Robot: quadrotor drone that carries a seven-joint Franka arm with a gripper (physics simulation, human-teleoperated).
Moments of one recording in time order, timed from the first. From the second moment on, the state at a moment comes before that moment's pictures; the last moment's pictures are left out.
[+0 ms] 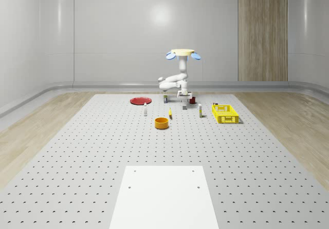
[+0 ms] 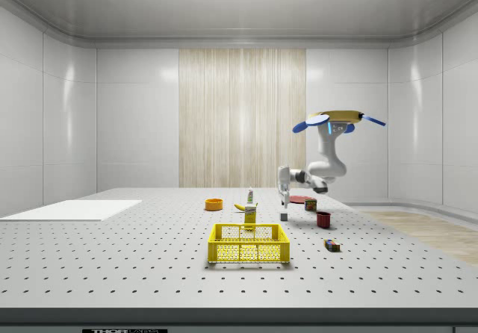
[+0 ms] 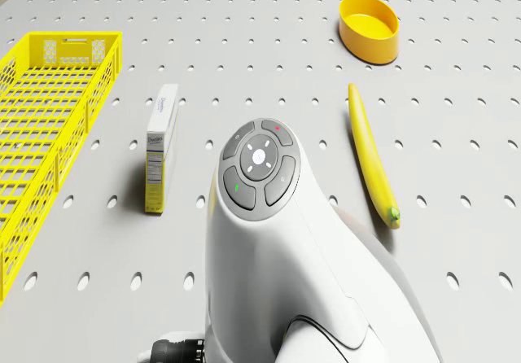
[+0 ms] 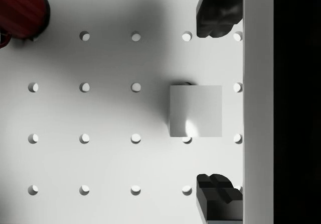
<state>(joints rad) -1.09 -1.23 1.31 -2.89 -1.91 1.30 1.62</state>
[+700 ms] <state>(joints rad) -1.10 -1.30 1.24 -2.87 -1.96 1.40 1.63</state>
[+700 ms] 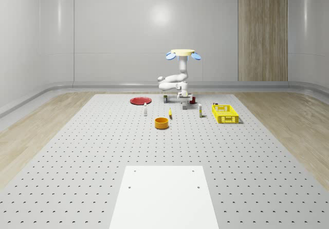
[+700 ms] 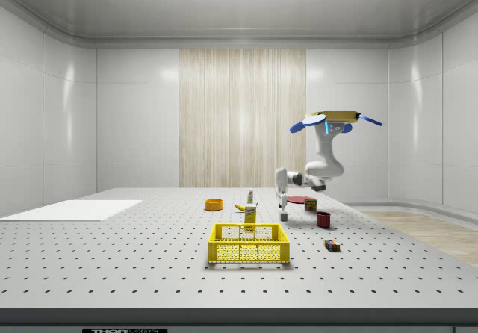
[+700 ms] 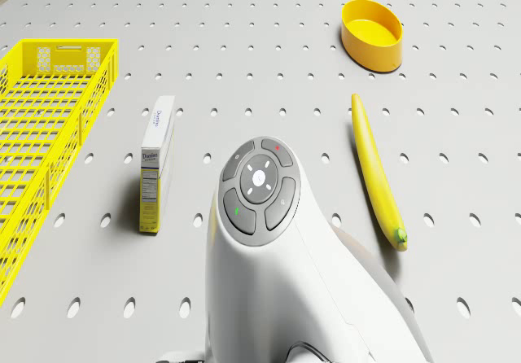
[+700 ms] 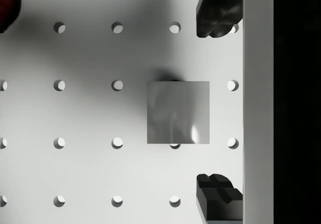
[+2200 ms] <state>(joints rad) -1.09 -1.38 1.11 -2.85 -2.06 1.52 1.61</state>
